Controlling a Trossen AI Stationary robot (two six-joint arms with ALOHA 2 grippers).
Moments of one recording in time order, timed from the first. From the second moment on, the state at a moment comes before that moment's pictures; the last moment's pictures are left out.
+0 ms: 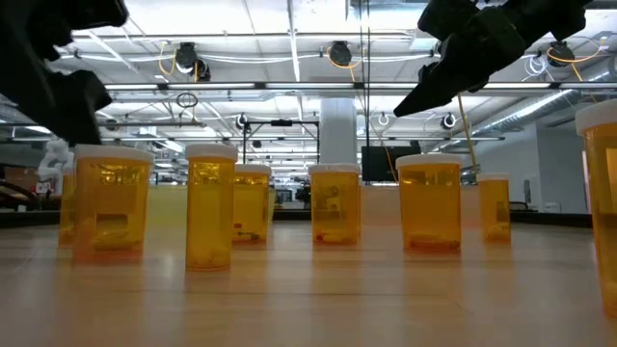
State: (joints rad) left arm -0.67 1.39 0.72 -0.23 -0.30 -0.78; right arm 0.11 1.13 0.61 -0.08 0.18 0.03
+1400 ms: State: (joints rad) left arm -0.76 1.83 0.72 0.06 -0.70 -0.78; right arm 0.11 1.13 0.61 -0.08 0.18 0.03
